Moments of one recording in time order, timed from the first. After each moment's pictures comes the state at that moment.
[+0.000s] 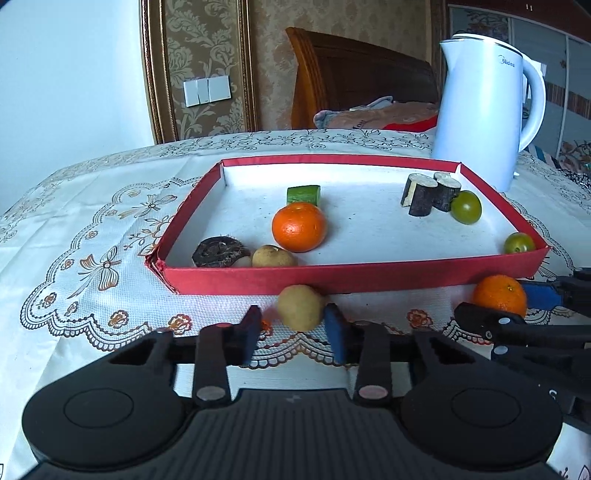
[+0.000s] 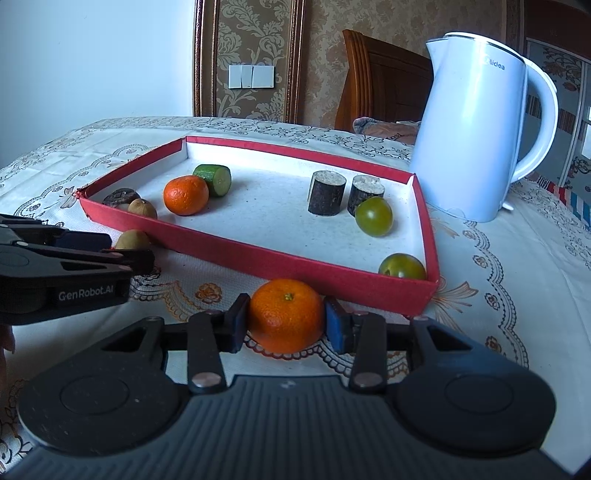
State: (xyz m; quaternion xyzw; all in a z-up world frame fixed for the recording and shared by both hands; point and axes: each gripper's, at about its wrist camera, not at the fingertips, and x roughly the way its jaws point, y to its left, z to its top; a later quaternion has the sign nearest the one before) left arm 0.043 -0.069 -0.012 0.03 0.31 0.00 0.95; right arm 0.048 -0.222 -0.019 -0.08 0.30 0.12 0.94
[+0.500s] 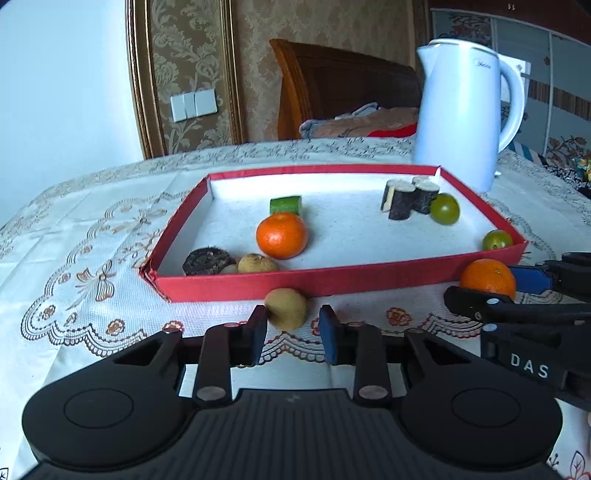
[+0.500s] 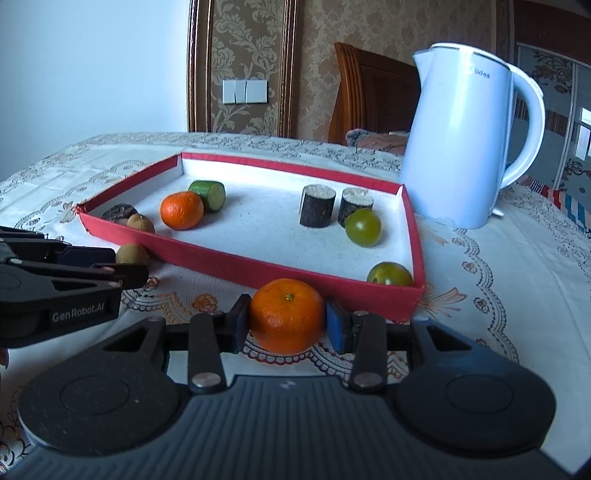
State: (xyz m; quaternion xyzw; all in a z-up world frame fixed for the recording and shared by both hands) left arm 0.028 -0.076 -0.004 0.04 0.29 -0.02 0.96; right arm 0.040 -0.228 -0.014 -0.07 0.28 0.12 0.95
